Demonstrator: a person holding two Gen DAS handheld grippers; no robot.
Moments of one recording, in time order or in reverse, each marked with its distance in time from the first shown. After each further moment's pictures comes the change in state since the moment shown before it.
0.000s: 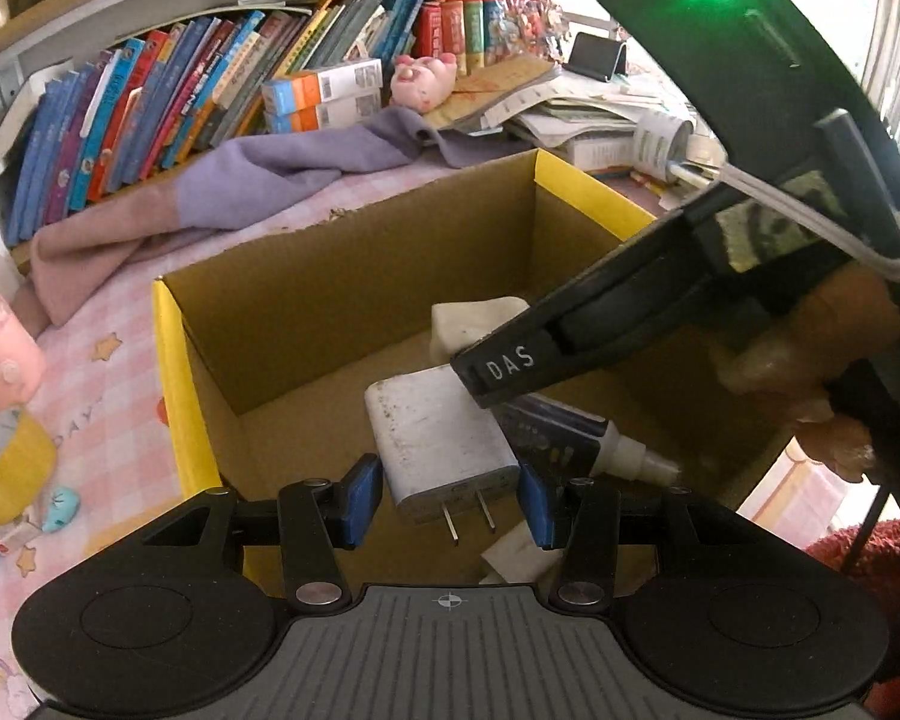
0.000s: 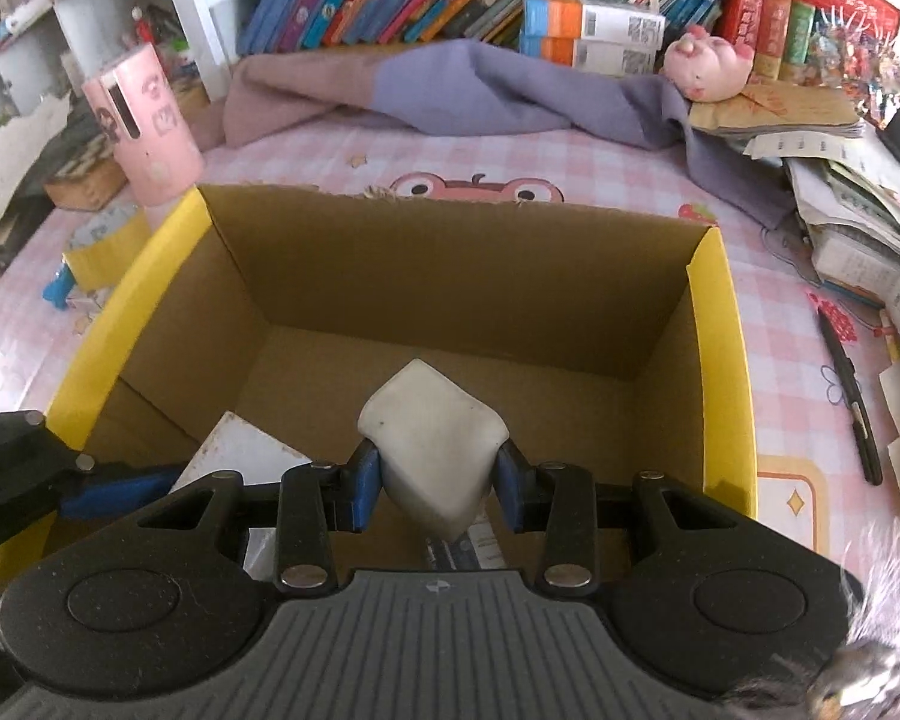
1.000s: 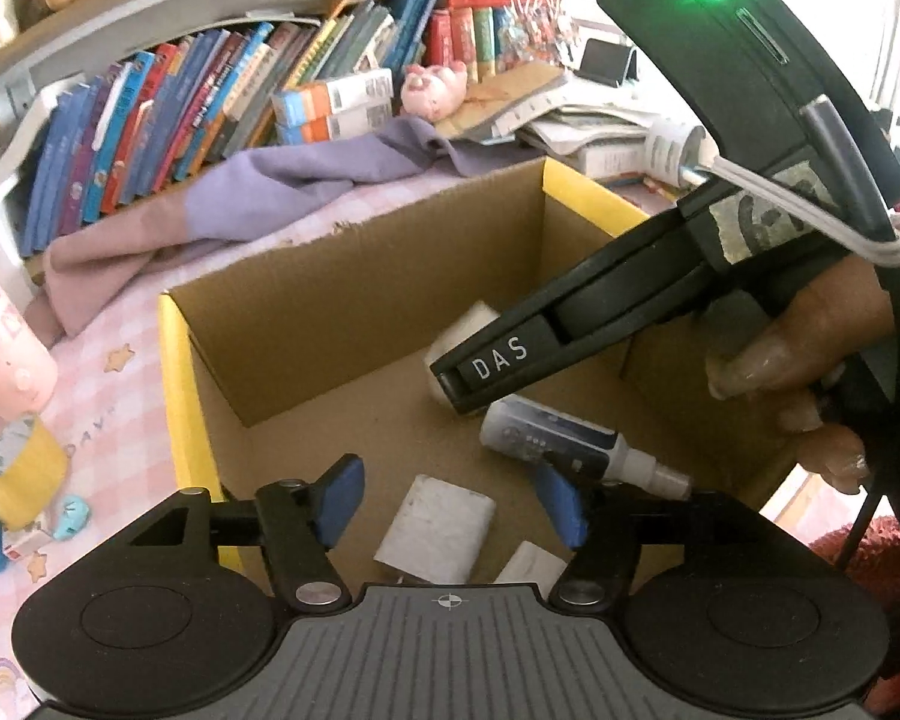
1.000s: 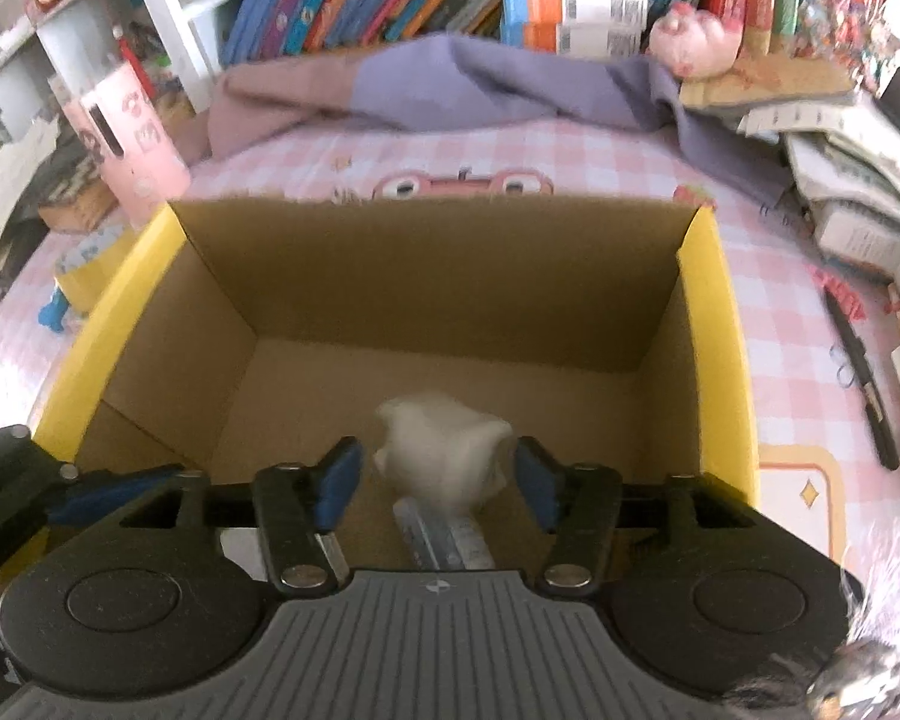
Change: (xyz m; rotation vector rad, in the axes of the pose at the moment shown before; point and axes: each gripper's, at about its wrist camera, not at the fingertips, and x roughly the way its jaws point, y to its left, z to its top) left arm -0.002 -0.001 -0.003 0.006 -0.026 0.041; right arm 0.002 -0.008 -0.001 0.054 -0.023 0.021
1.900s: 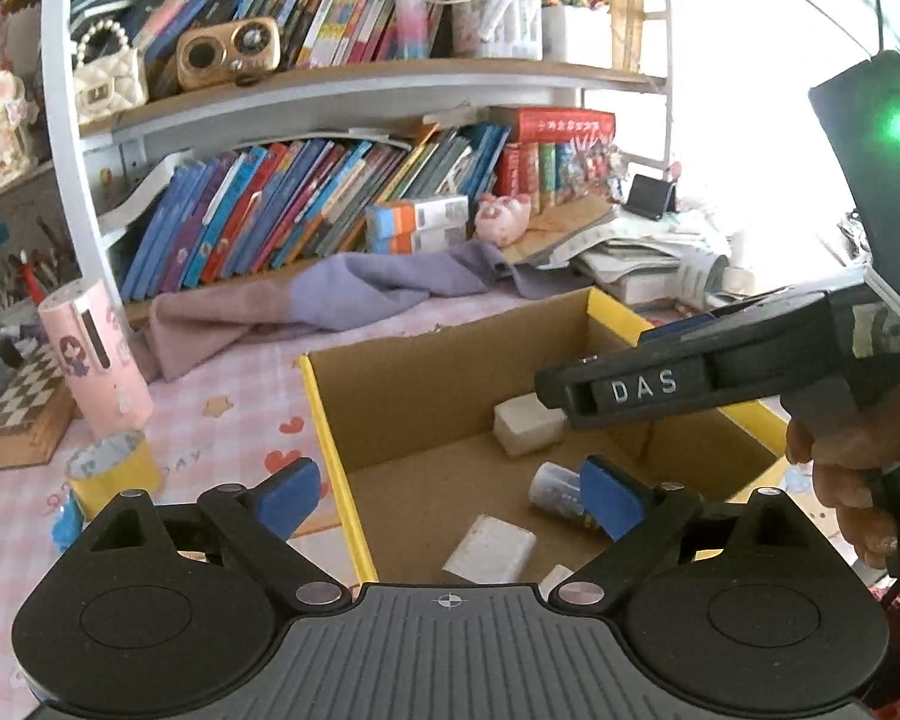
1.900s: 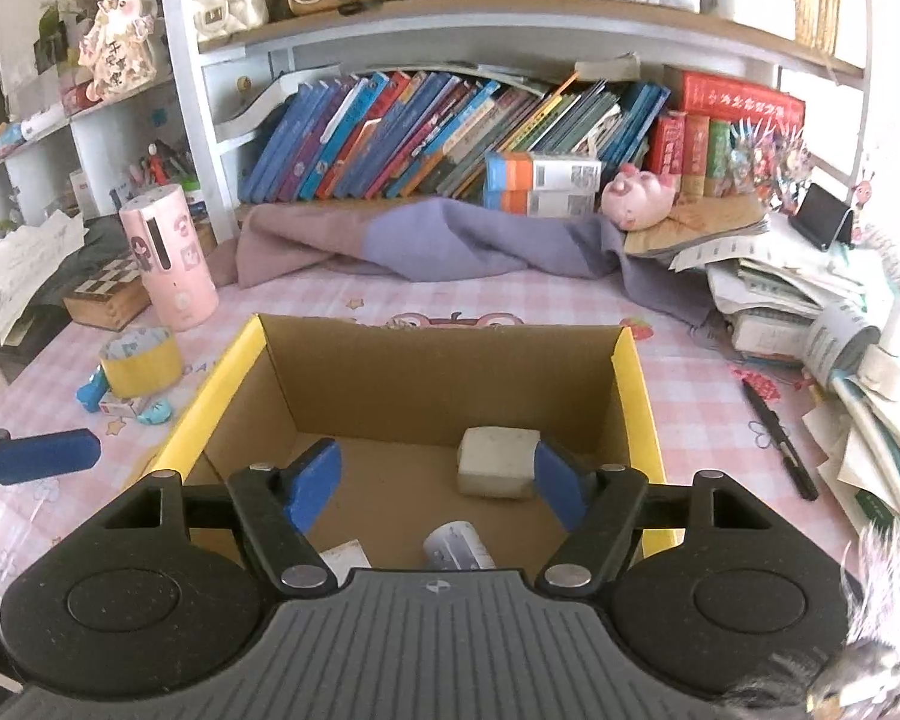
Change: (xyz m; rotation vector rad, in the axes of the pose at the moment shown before) left arm -0.078 0.013 -0.026 -0.082 -0.257 0.091; right arm -0.087 0.034 -0.040 -0.009 -0.315 -0.088
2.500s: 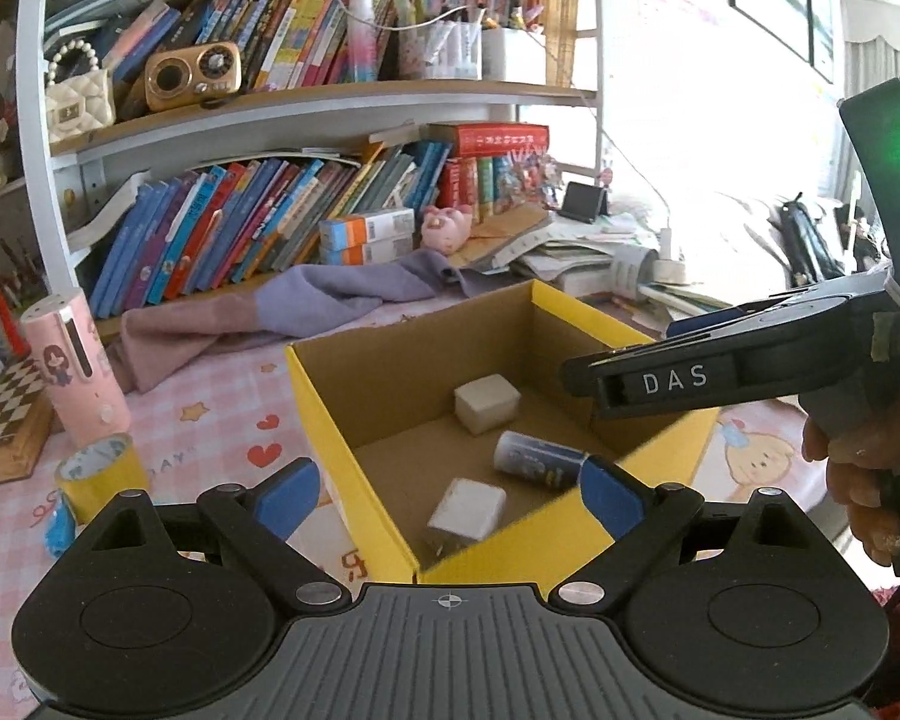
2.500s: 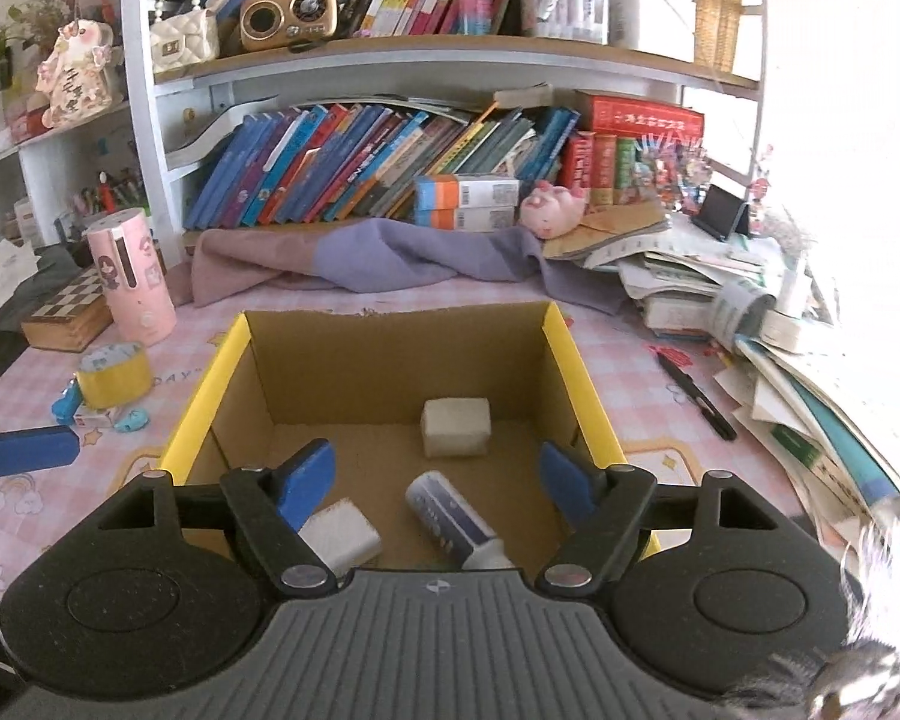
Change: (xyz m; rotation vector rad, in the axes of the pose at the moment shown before) left arm -0.043 0.021 -0.028 0.060 -0.037 -0.132; right arm -0.054 0.036 -0.037 0.070 -0.066 -0.183
